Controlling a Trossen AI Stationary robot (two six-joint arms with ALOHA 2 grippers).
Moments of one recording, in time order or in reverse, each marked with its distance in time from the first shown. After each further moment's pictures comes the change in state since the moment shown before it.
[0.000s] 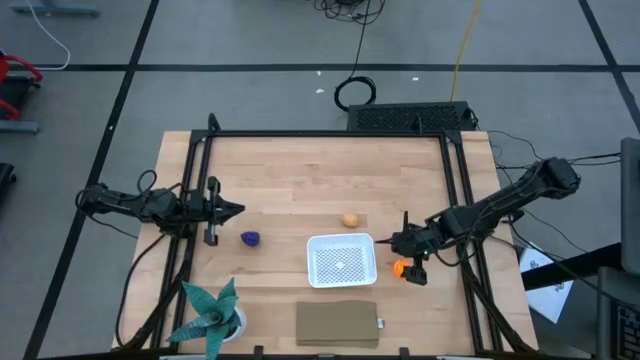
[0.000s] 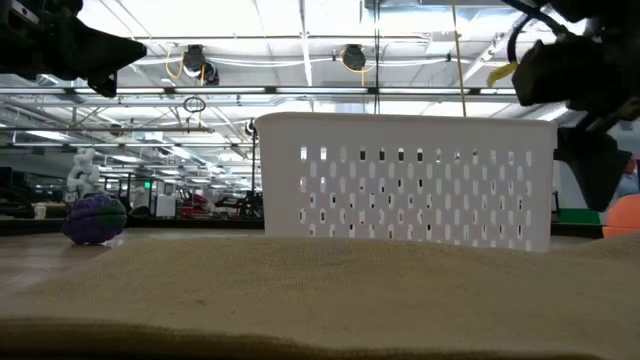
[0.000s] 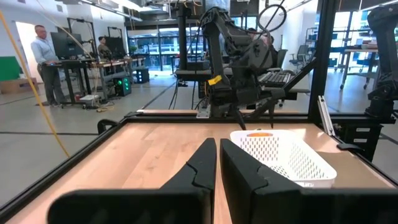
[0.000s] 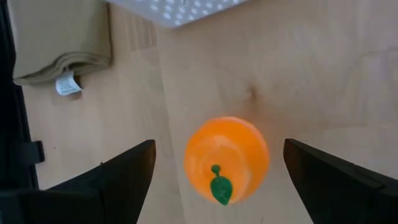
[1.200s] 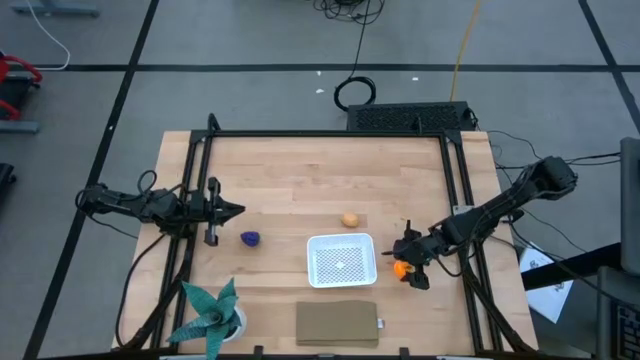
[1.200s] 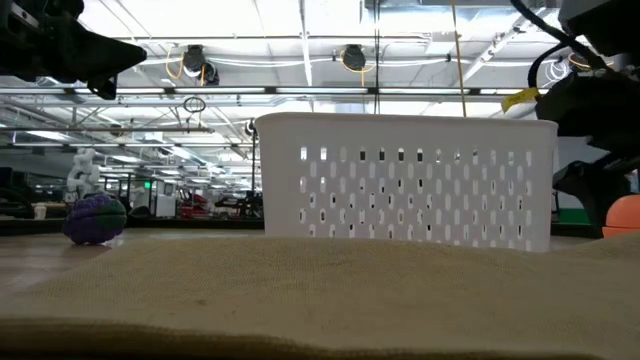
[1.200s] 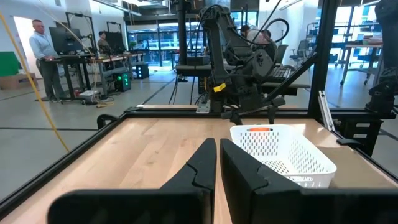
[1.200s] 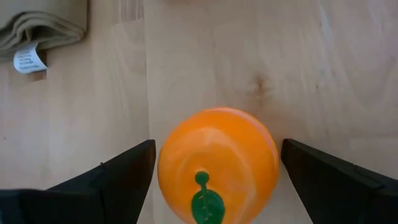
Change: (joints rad) left arm 0.000 0.000 0.000 -0.022 0.000 -0.007; right arm 0.073 0.061 -0.184 0.281 0.069 -0.028
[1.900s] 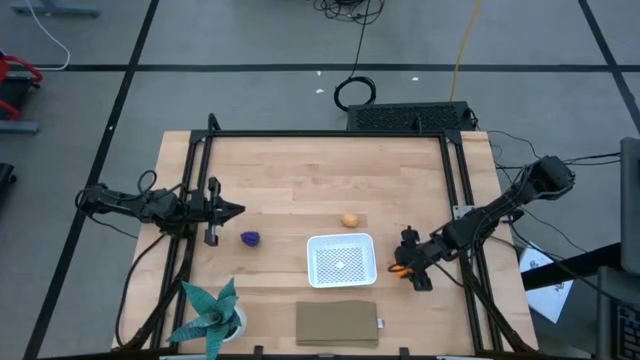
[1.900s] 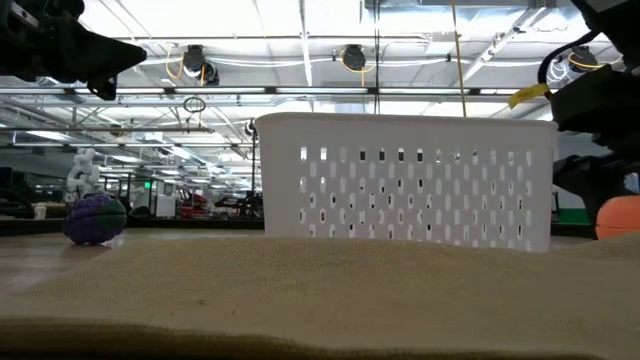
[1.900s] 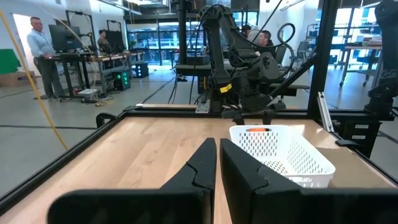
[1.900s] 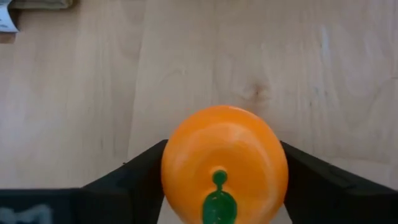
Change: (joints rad) left arm 0.000 0.000 0.000 -0.001 0.000 -0.012; right arm 0.067 0.008 -0.004 0.016 0.121 -0.142
